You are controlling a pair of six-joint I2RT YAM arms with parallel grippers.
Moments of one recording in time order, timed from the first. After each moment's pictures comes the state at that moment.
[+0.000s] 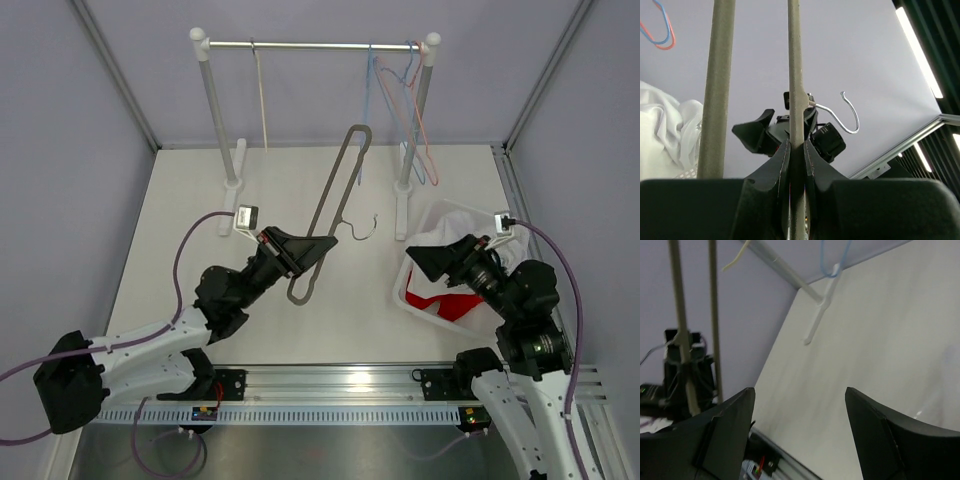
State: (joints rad) left arm -0.92 0.97 0.48 0.95 0.05 -1.22; right arm 0.15 0.42 0.73 -0.35 -0.45 0.77
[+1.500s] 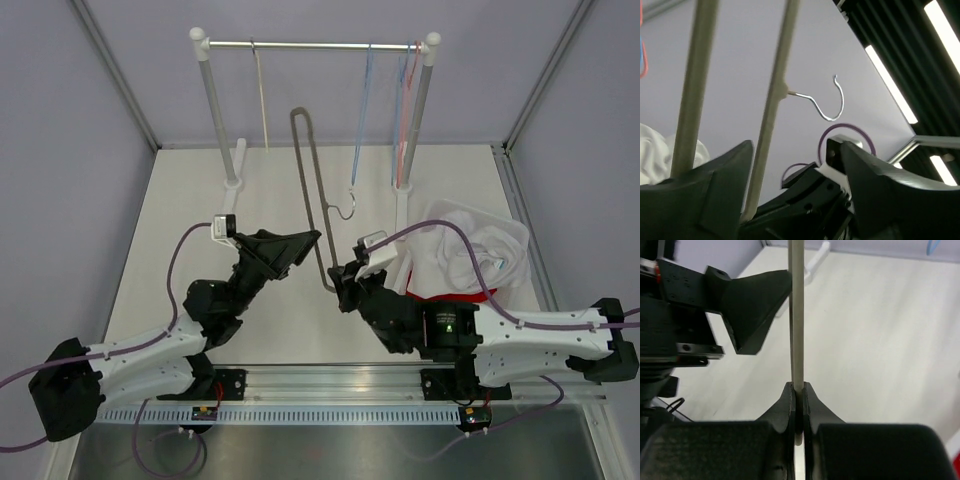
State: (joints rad) left arm -0.90 0.99 0.38 1.21 -0.07 -1.27; right arm 1.49 1.07 0.96 -0.12 0.94 0.43
